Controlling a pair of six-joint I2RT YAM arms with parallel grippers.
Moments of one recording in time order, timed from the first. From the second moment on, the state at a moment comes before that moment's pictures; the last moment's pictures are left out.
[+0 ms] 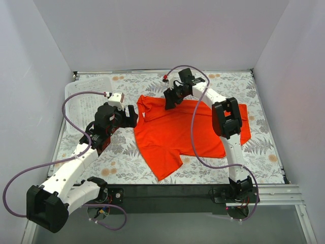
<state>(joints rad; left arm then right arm) -0.40 0.99 0.73 -0.11 -0.05 -0.21 0.43 2.38 2.02 -0.63 -0.67 -0.34</state>
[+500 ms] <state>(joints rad) -0.40 0.98 0.73 -0.11 -0.04 -0.21 0.44 2.39 2.03 -0.59 -0.61 -0.26</state>
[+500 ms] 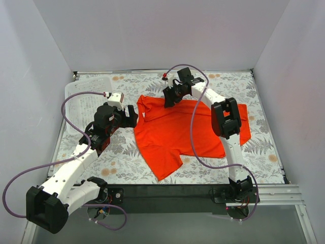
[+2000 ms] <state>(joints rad) -0.40 0.98 0.73 -0.11 -0.04 -0.21 0.47 2.18 1.75 -0.61 -0.73 -0.53</state>
